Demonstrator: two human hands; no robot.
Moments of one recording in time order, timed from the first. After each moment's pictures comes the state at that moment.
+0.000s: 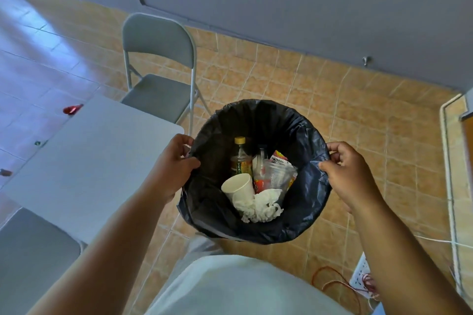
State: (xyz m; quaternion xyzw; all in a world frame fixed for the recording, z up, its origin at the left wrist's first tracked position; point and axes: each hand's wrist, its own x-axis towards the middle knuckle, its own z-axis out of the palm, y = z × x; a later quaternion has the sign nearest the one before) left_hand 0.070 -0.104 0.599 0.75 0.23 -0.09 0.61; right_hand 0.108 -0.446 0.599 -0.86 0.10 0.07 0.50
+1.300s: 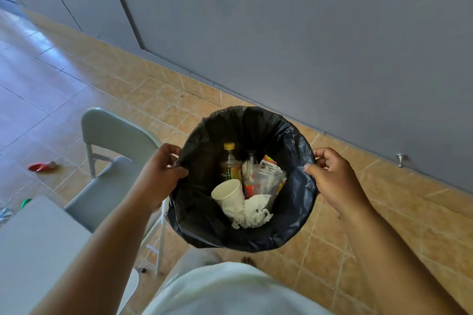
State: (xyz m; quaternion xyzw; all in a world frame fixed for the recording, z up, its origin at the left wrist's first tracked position) left_hand 0.656 -0.031 0.614 0.75 0.30 -0.04 0.58; right_hand 0.744 -0.358 0.615 -0.85 0.03 0.12 0.51
